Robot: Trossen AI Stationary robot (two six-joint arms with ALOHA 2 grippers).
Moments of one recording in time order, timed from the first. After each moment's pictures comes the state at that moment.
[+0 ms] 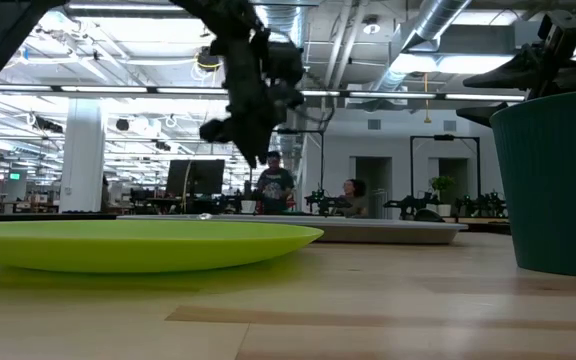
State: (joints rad) left arm 0.41 1.95 1.68 -1.09 0.20 -0.55; right arm -0.14 0.05 0.01 0.08 0.07 0.67
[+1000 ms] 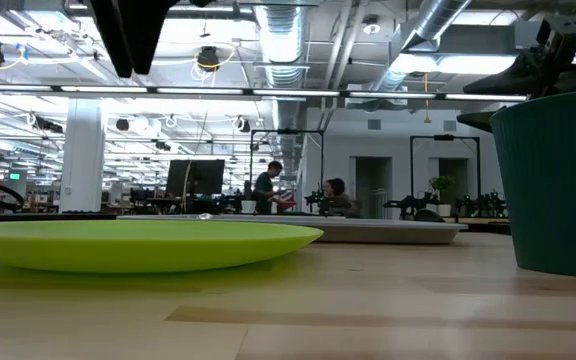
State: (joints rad) left arm -0.36 1.81 1.69 -1.57 -0.23 -1.13; right arm -0.14 0.05 0.00 0.04 0.08 0.66
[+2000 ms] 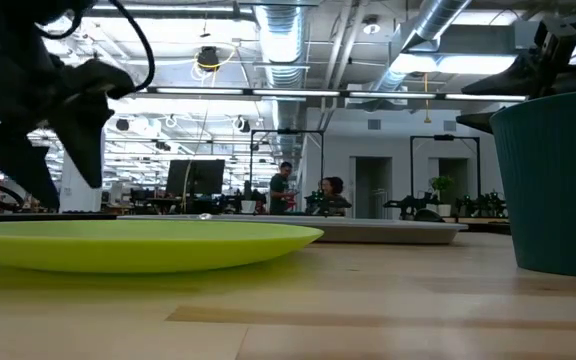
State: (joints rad) left arm -0.39 1.16 0.55 -0.55 -0.26 -1.74; right arm -0.15 0.05 0.00 0.04 0.08 0.68
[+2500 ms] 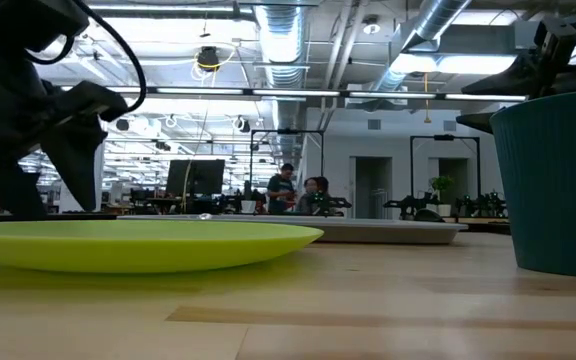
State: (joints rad) left arm -0.39 1.16 0.42 -0.35 -0.22 -1.77; right arm -0.15 0.05 0.00 0.04 0.08 0.68
